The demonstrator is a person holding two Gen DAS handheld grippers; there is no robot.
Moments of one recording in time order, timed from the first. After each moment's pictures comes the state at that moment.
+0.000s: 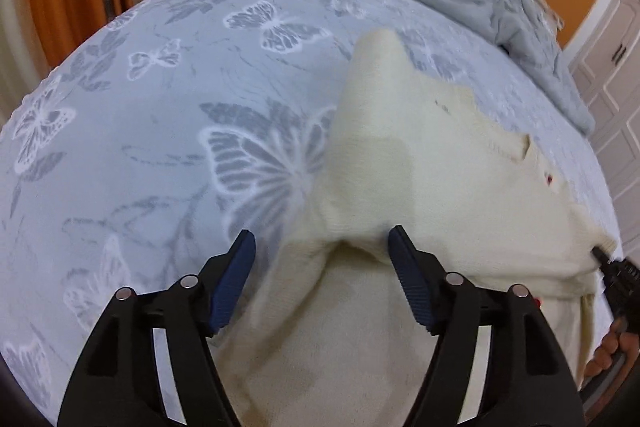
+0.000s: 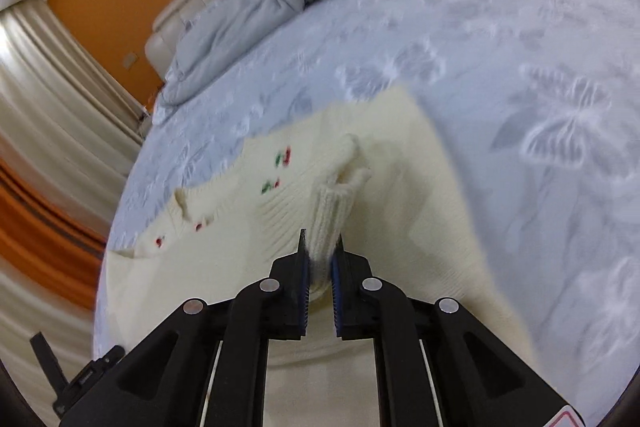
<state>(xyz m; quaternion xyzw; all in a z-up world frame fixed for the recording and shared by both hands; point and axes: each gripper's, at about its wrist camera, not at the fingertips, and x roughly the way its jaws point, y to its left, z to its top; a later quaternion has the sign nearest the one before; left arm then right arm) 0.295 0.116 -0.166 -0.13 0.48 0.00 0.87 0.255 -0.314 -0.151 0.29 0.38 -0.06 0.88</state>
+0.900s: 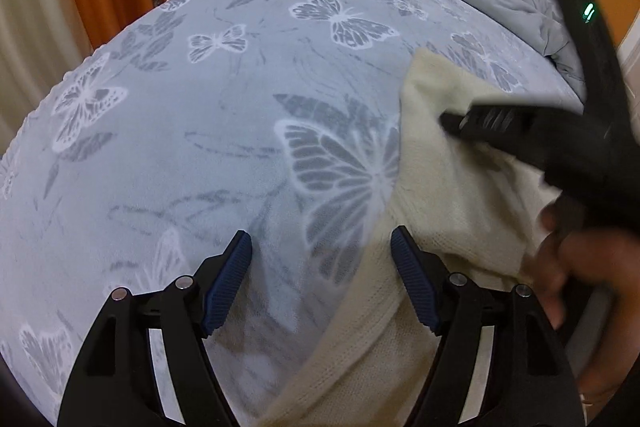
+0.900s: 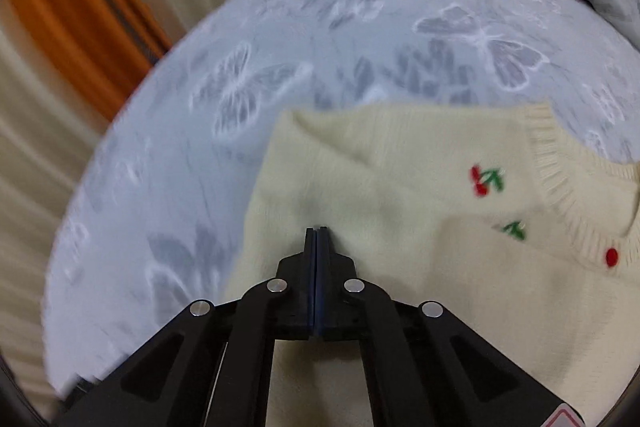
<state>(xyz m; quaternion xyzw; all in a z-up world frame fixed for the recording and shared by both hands) 0.294 0.146 -0.172 -0.14 0.49 0.09 0.85 0.419 0.014 -0.157 0.07 0.52 0.16 0.84</state>
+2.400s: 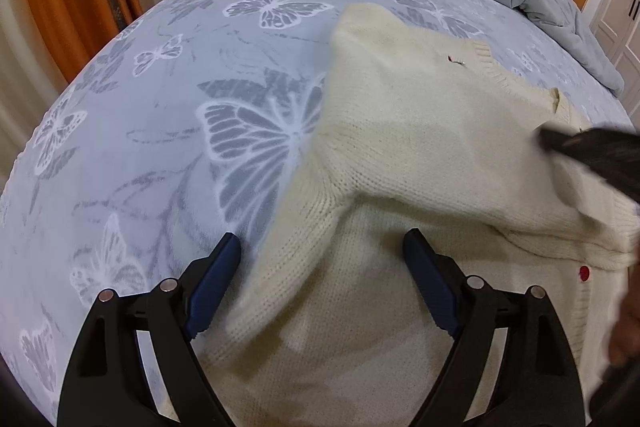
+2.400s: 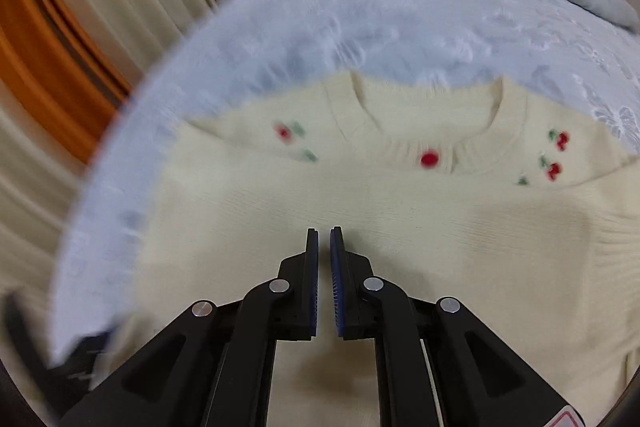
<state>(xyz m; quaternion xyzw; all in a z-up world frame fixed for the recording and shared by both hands) 0.288 0.087 -0.185 -0.05 0.50 0.05 0.86 0.355 -0.096 -0.165 0.08 0.51 0.07 0.85</state>
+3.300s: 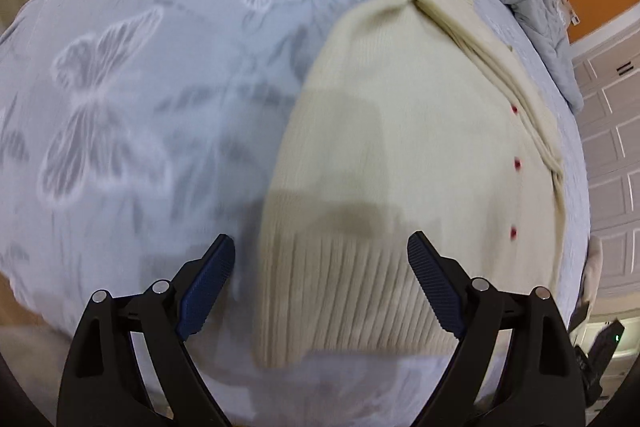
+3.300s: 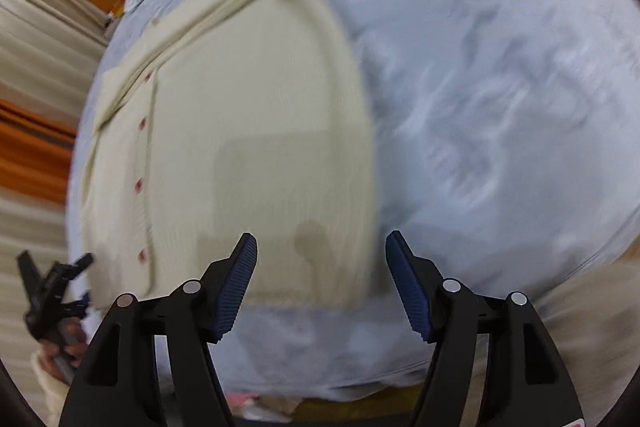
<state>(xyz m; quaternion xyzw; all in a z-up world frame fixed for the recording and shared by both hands) 0.072 0.150 -0.173 -0.22 0.58 0.00 0.78 -0.017 -0.277 -0.175 0.28 0.56 -0.06 0.77</state>
